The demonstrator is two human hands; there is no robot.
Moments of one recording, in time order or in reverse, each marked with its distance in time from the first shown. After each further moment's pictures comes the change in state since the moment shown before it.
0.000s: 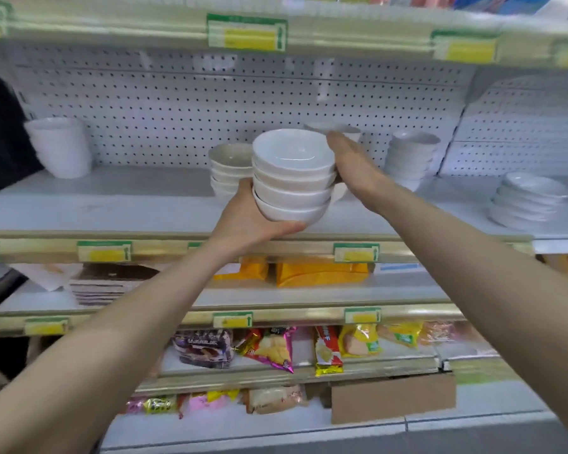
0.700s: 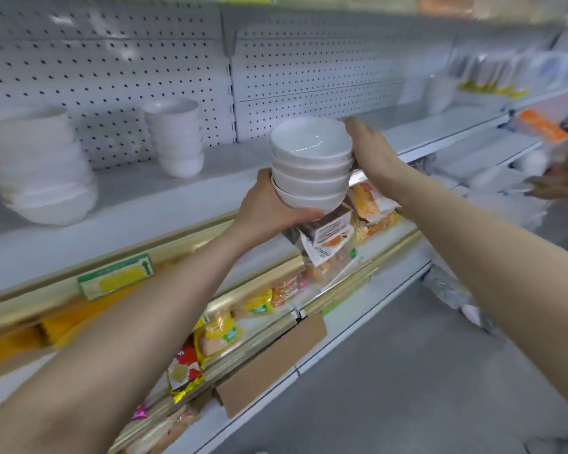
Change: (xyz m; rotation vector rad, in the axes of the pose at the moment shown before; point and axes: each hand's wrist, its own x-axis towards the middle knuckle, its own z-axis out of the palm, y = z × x) left_hand 0.026 0.197 0.350 -0.238 -0.520 0.233; right_hand -0.106 0.205 -0.328 -0.138 0.534 0.292
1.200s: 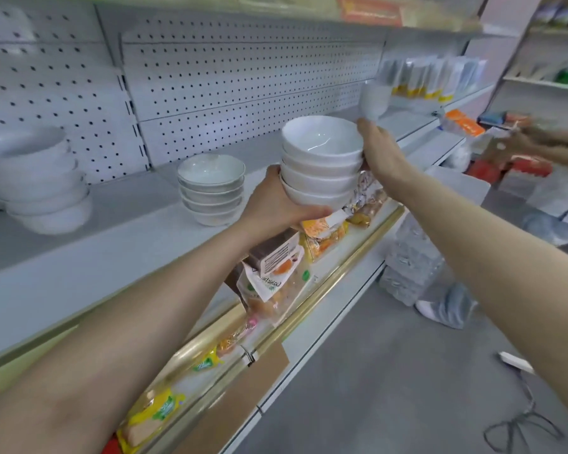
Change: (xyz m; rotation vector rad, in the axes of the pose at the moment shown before) left_hand 0.153 0.026 0.118 -0.060 -0.163 0.102; right_hand 0.109 0.090 -0.113 -0.020 0.234 0.102
